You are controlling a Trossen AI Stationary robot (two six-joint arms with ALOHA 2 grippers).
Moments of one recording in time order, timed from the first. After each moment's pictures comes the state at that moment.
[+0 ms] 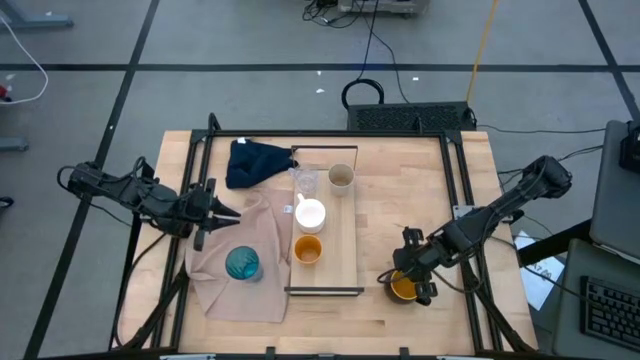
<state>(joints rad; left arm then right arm) -0.36 0.41 0.57 -0.50 -0.27 -0.24 0.56 1.29 0.87 -0.82 -0.01 0.50</state>
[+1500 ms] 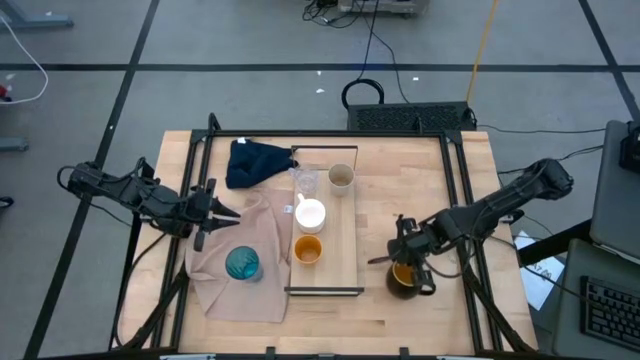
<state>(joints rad) -0.36 0.41 0.57 -0.53 -0.26 -0.19 0.42 1.30 0.87 -0.84 -0.05 0.30</state>
